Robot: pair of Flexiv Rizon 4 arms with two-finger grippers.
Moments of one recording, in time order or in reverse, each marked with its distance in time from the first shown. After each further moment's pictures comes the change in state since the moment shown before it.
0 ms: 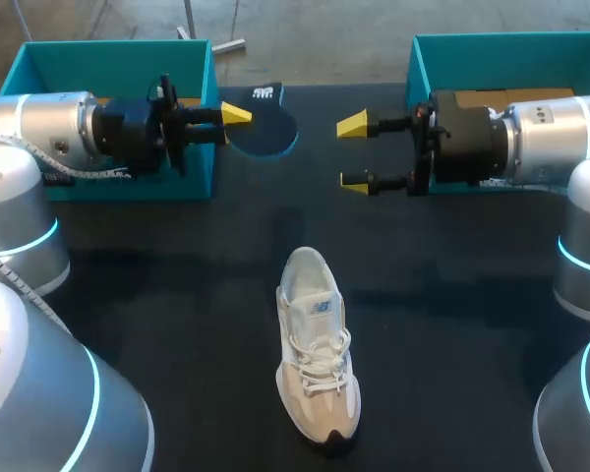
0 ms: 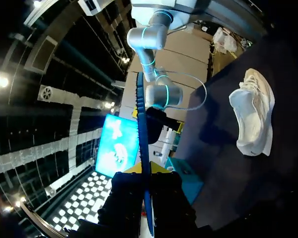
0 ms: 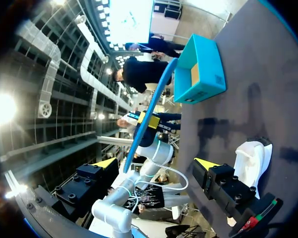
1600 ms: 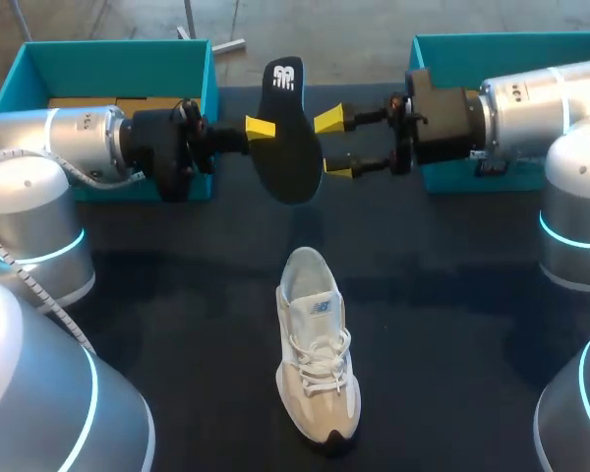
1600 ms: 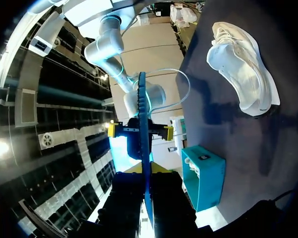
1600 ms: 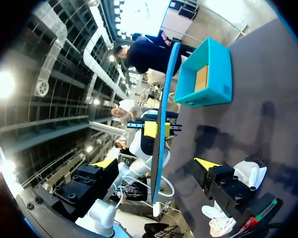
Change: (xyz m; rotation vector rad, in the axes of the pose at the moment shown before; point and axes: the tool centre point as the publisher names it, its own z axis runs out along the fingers) left arm 0.012 -0.005 0.032 0.026 -0.030 0.403; right arm 0.001 0.015 0.024 0.059 -0.068 -0.167
